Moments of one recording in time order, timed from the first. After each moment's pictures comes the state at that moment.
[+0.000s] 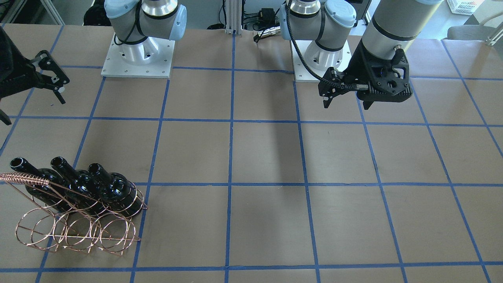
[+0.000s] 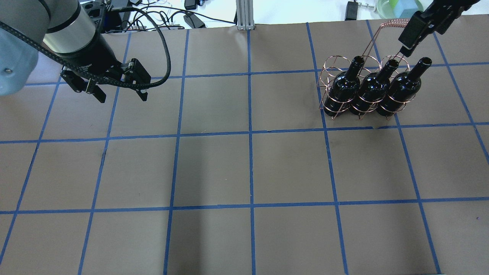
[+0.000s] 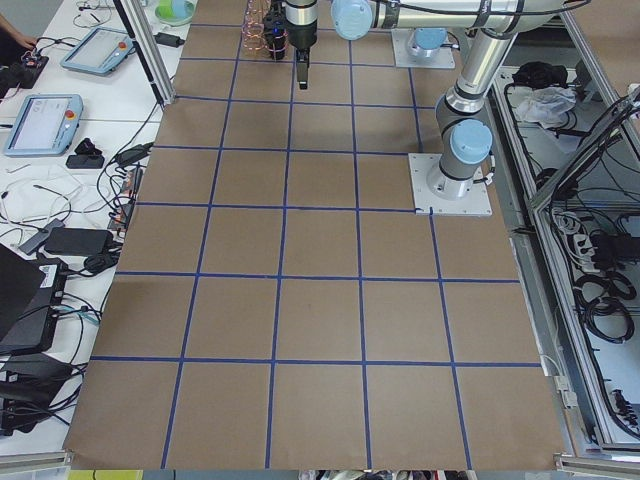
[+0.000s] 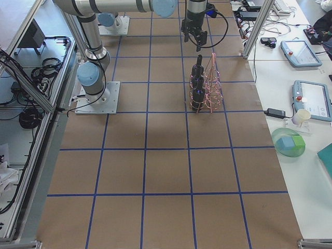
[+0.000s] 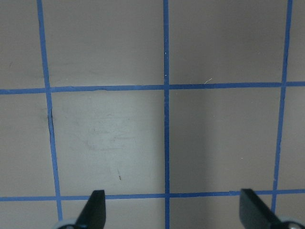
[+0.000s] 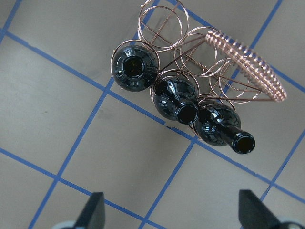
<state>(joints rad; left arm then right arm) -1.53 -1.56 -1.59 -1.57 1.56 0.04 1.39 -1.51 1.35 -1.47 -1.63 -0.58</state>
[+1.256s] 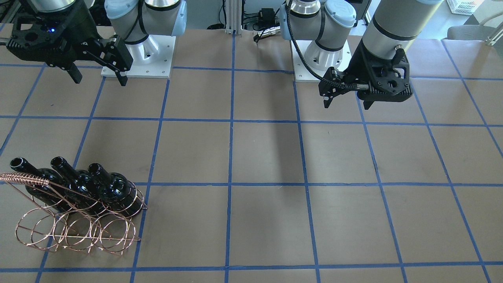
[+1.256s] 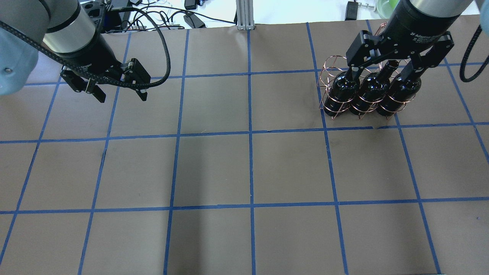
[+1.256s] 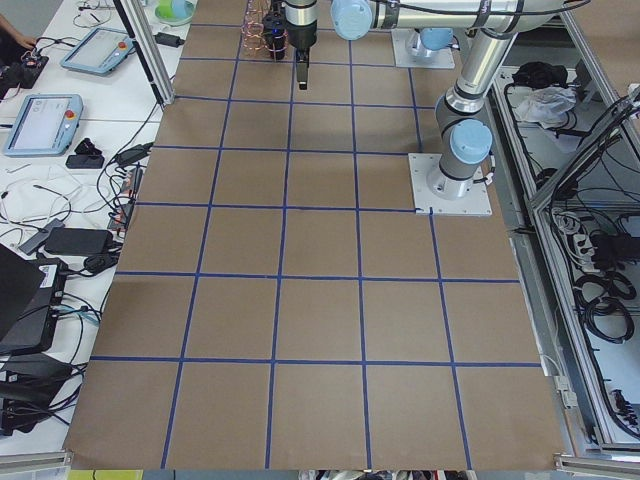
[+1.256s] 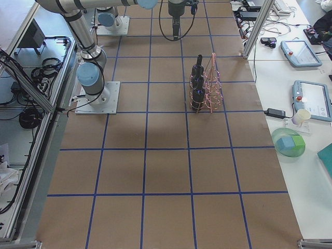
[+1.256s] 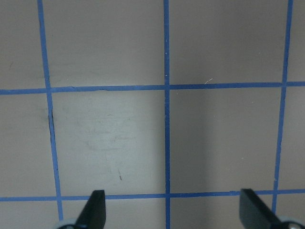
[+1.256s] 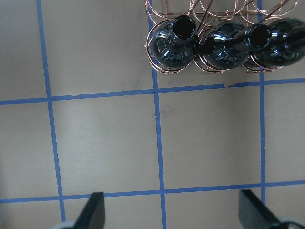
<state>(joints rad) -1.53 -1.56 -1.59 -1.57 1.56 0.05 1.53 -1.63 1.53 -1.51 -1.55 0.02</state>
